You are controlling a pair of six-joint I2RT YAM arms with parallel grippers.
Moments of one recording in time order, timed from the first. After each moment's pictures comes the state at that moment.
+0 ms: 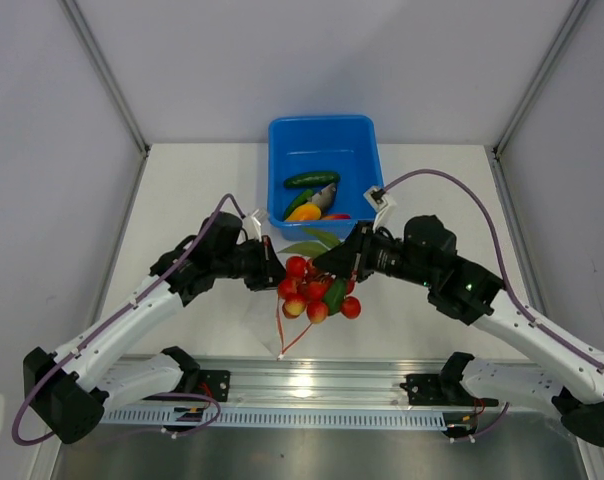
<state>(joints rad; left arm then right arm) -0.62 1.03 0.89 -0.55 0.49 -0.82 0.87 0.97 1.07 -0.26 -0.27 0.78</state>
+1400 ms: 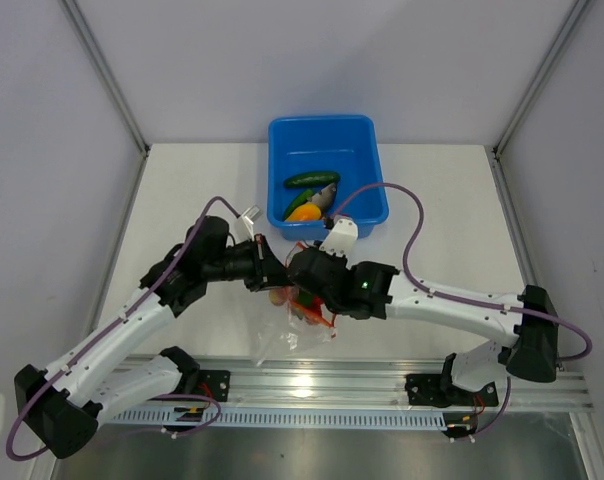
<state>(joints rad) -0.61 0.93 0.83 -0.39 0.58 -0.95 1.23 1.44 1.28 -0.64 0.69 1.14</state>
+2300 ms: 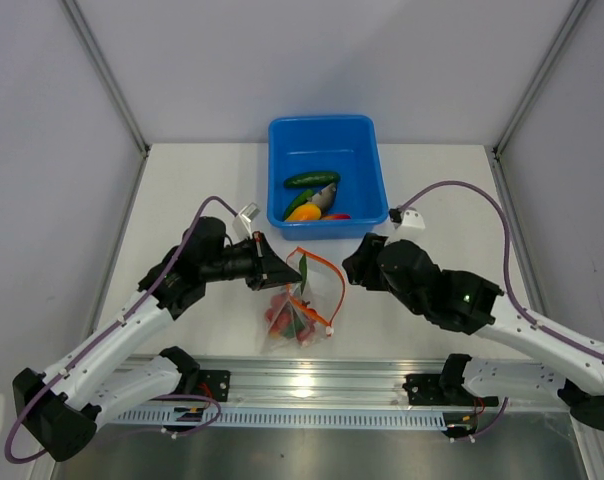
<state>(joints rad) -0.61 0.91 0.81 -0.33 0.58 -1.03 1.10 0.97 1.08 -0.65 0.53 0.86</state>
